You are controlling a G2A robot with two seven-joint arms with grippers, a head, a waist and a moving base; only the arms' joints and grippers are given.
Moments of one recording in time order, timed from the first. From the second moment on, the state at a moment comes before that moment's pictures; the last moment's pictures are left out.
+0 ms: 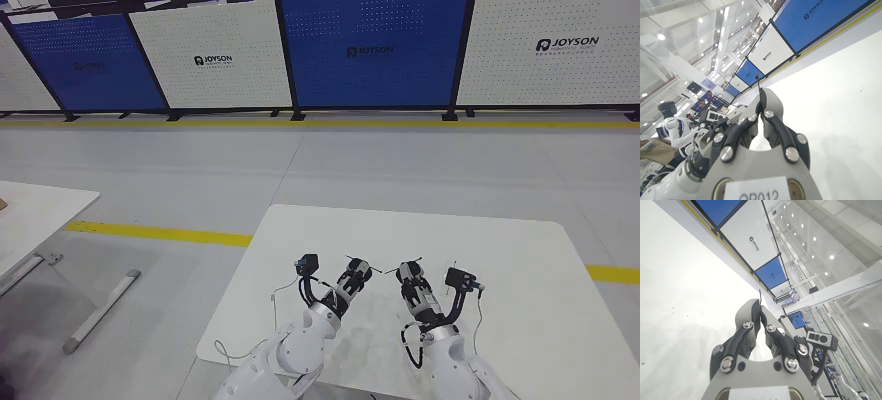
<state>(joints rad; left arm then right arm) 1.40 -1.25 -0.99 -1.60 0.12 0.01 0.14 -1.36 -1.29 0.93 -1.56 -0.47 0.00 -0.17</state>
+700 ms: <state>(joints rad) 1.40 -1.25 -0.99 -1.60 0.12 0.01 0.14 -1.35 -1.32 0.93 -1.53 -0.50 0.01 -0.14</state>
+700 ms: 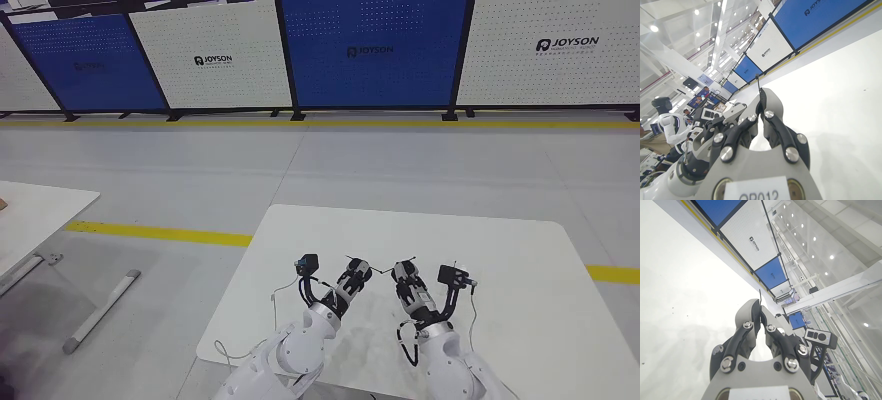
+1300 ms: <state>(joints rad) 1.40 -1.25 -0.99 -1.60 0.12 0.01 0.14 -1.40 -1.32 0.98 -1.56 -0.51 -0.03 -0.18</state>
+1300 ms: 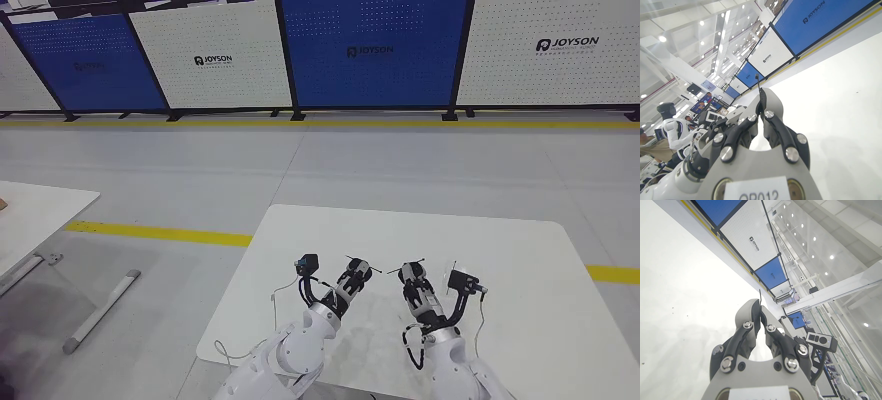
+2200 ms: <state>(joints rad) 1.40 -1.25 -0.99 -1.60 0.12 0.01 0.14 -1.37 -1.36 0.96 -1.50 -0.55 -0.02 -0.17</state>
